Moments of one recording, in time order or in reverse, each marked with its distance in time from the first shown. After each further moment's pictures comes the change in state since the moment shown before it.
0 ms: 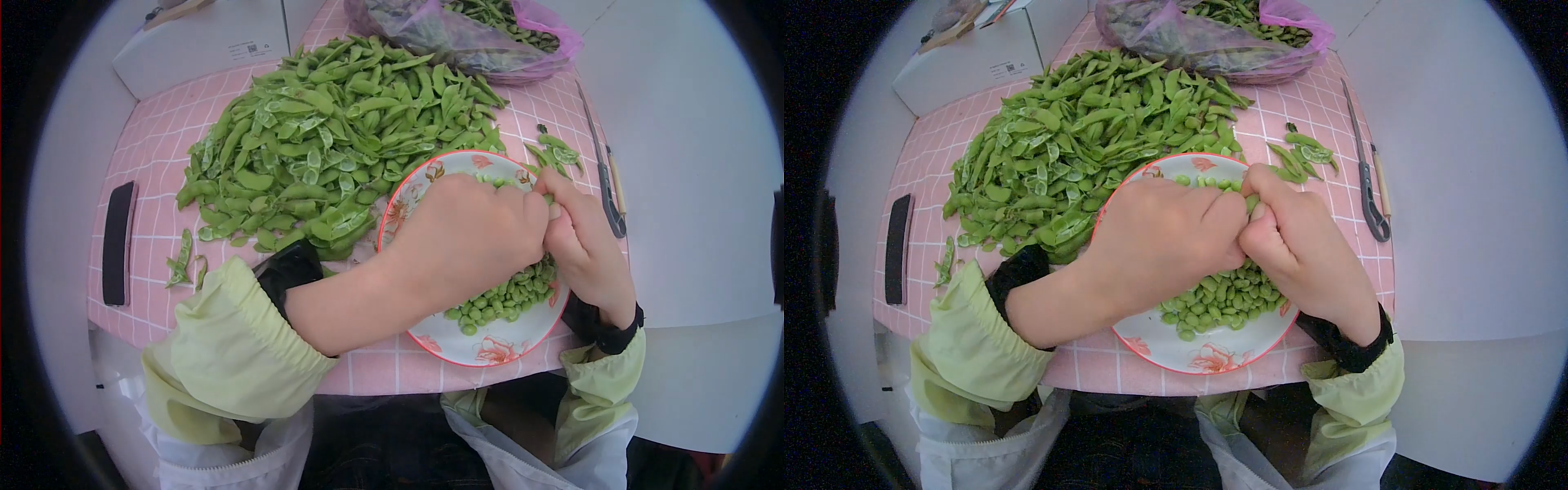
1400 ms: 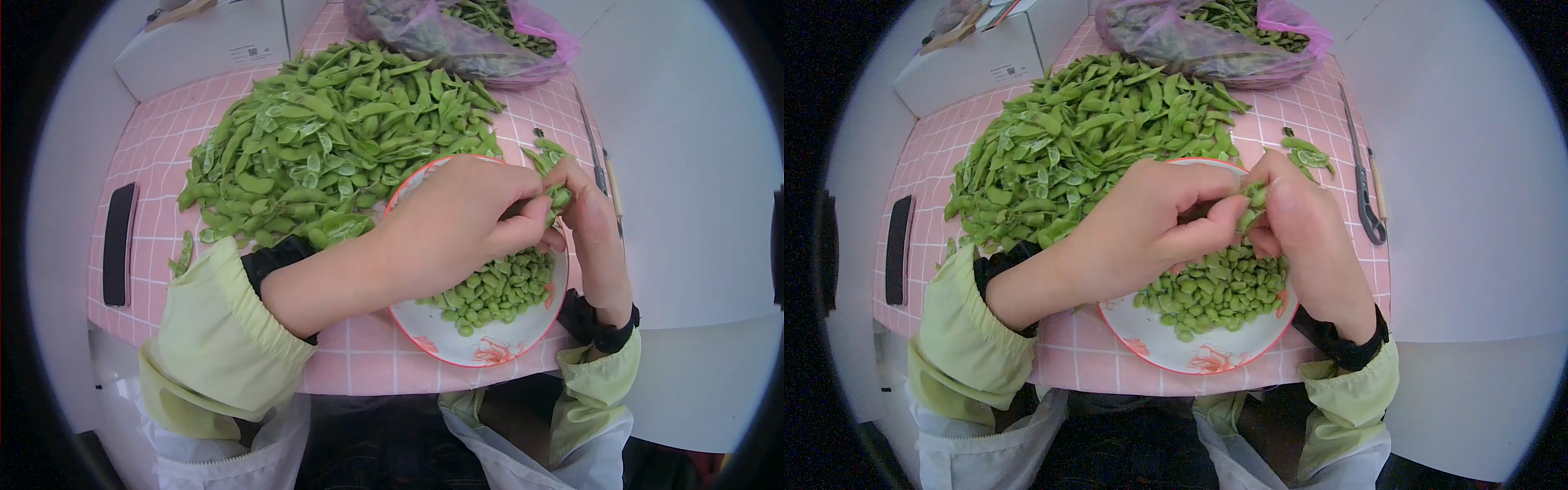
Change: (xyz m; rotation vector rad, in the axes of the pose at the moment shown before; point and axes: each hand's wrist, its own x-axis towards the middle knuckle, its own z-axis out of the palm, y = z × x) left_hand 0.015 -0.015 -0.022 -1.052 -0.224 -0.386; right_hand -0.002 0.004 0.000 0.447 0.033 0.017
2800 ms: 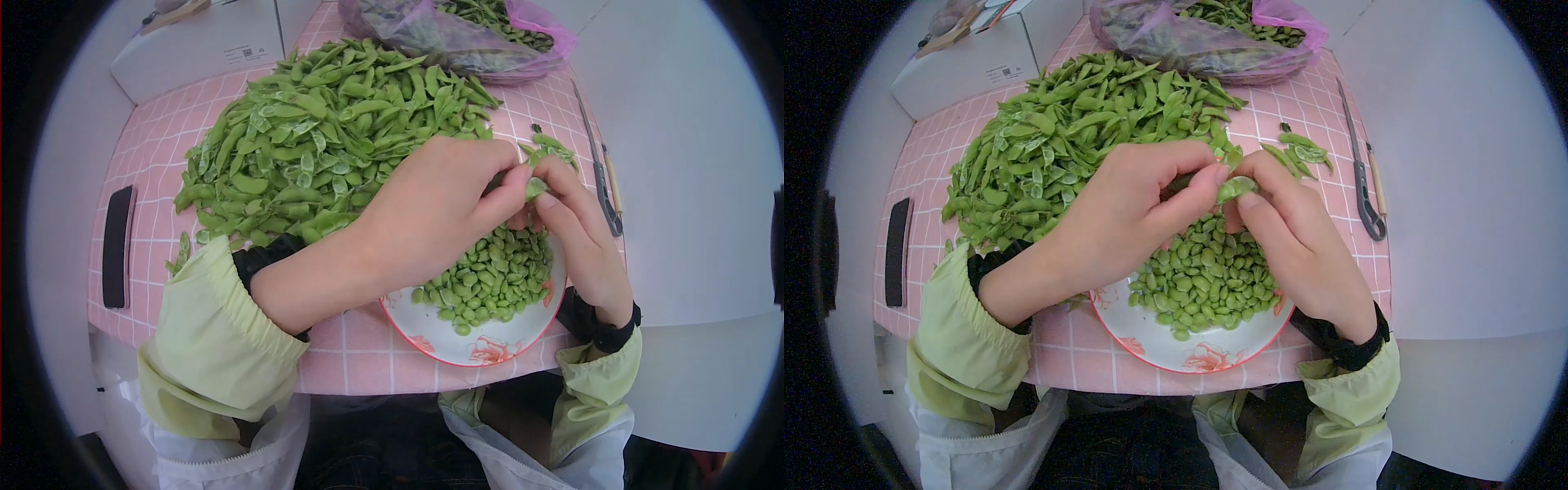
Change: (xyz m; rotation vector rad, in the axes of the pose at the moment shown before) left_hand 0.002 0.001 -0.005 0.153 0.116 -0.029; right_hand 0.001 -0.004 0.004 -0.117 -0.006 0.094
